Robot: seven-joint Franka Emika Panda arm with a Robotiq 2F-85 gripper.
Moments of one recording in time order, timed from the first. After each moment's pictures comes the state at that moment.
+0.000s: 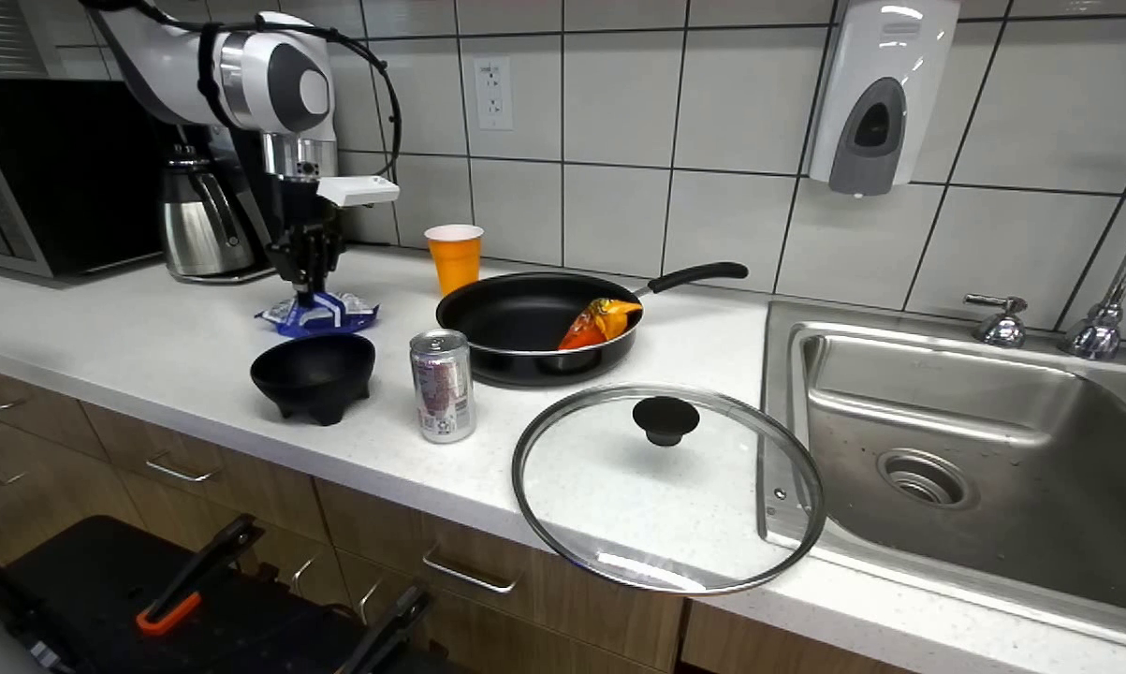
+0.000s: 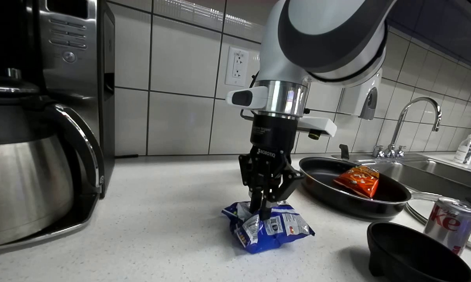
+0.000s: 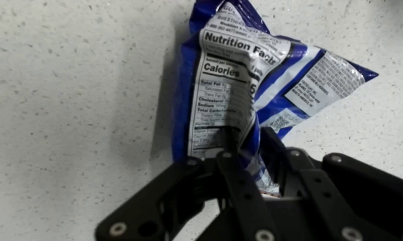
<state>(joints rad) 0.16 0.39 0.28 -2.02 0.01 2.31 -1.39</state>
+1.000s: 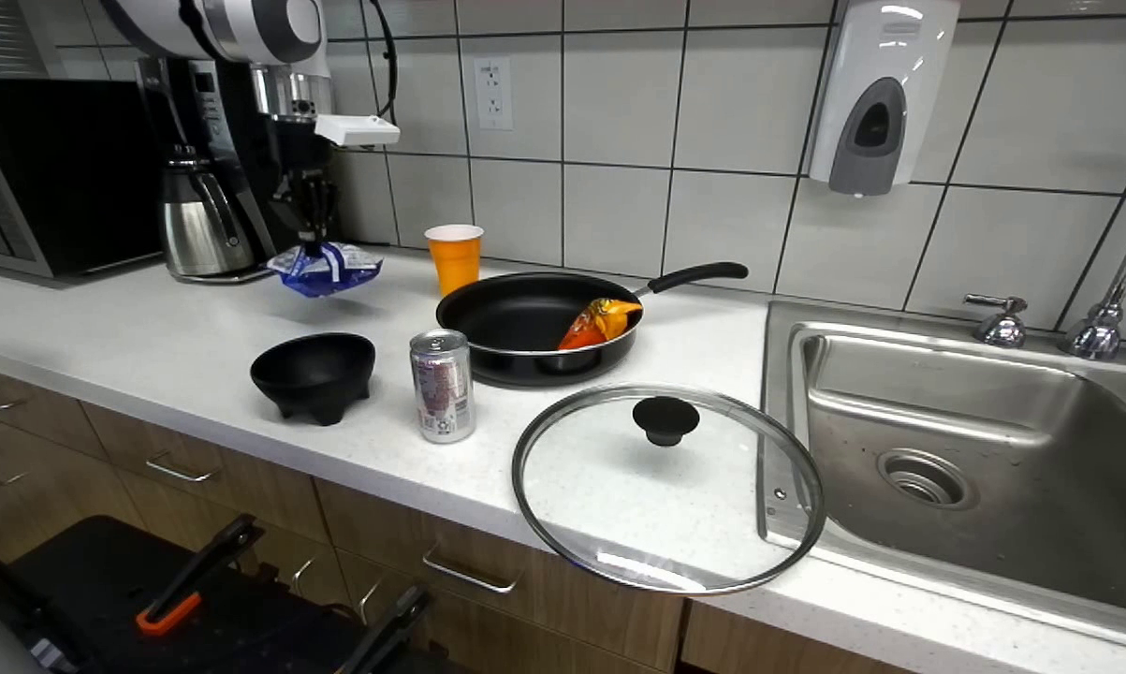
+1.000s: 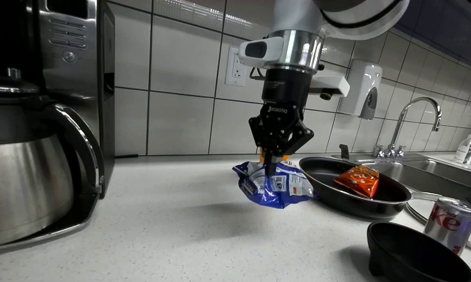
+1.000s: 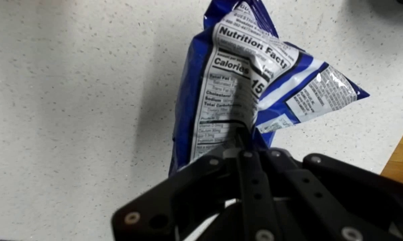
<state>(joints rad) 0.15 0.25 0.28 -2.01 0.01 2.23 -1.42</state>
